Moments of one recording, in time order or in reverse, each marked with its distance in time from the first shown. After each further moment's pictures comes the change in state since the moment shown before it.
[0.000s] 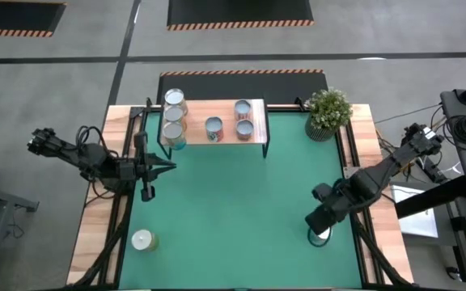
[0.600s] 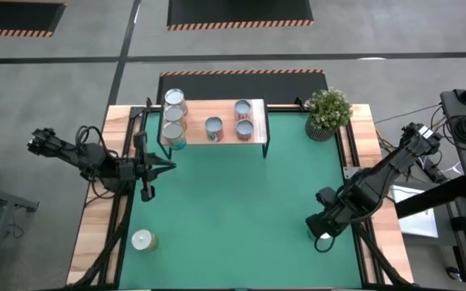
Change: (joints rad) left arm 0.000 -0.002 0.000 0.004 0.000 0.011; right arm 0.097 0.012 -0.072 0.051 0.081 0.193
